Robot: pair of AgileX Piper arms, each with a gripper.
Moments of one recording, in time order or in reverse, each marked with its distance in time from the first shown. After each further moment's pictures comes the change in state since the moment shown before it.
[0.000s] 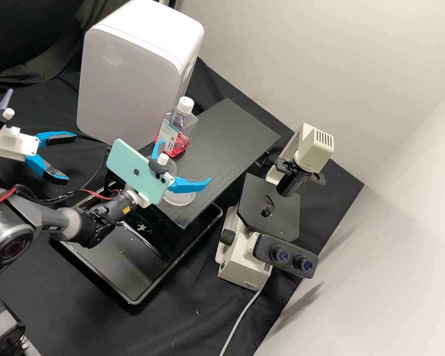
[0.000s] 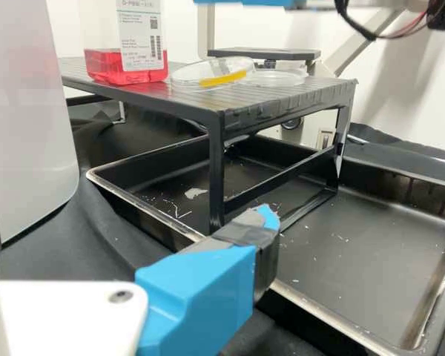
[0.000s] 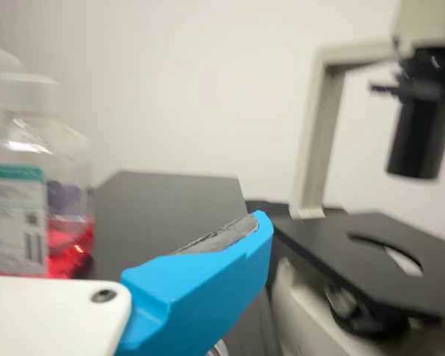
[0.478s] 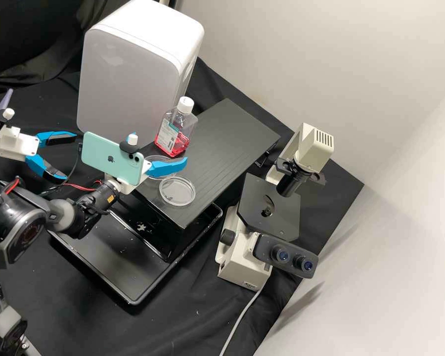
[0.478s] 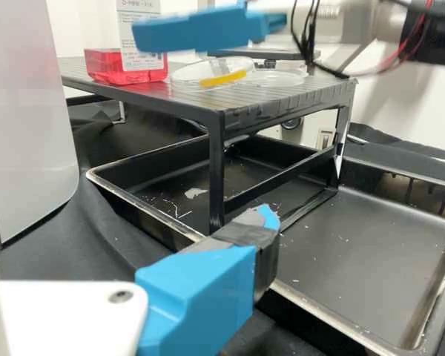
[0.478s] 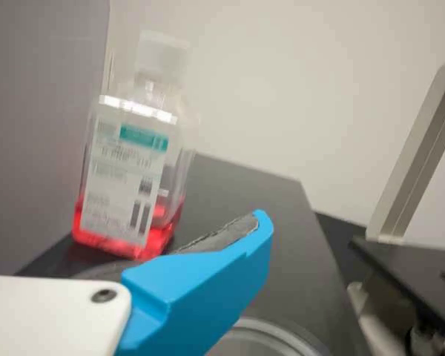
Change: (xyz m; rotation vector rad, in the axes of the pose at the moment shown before) left arm 0.000 0.000 0.000 0.000 0.000 0.000; right arm -0.001 -0.051 -0.016 -0.155 0.070 -0.131
